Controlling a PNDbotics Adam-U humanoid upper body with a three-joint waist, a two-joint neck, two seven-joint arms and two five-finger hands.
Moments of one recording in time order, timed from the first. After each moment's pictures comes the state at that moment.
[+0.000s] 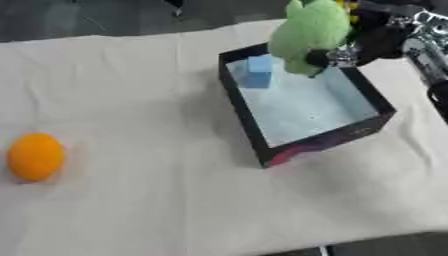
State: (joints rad) left arm -0.56 0.51 -0.13 -1.81 -0.62 0.43 0.33; right arm -0.58 -0.90 0.03 -1.63 -0.40 0.18 0.61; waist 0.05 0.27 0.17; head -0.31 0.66
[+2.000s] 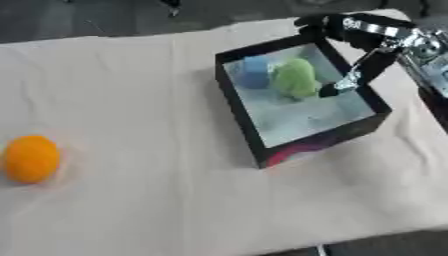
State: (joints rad) left arm -0.55 0.53 -0.12 -1.82 -0.54 0.43 0.36; right arm -0.62 -0.88 0.03 -1.40 -0.16 -0.30 0.60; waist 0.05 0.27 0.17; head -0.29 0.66
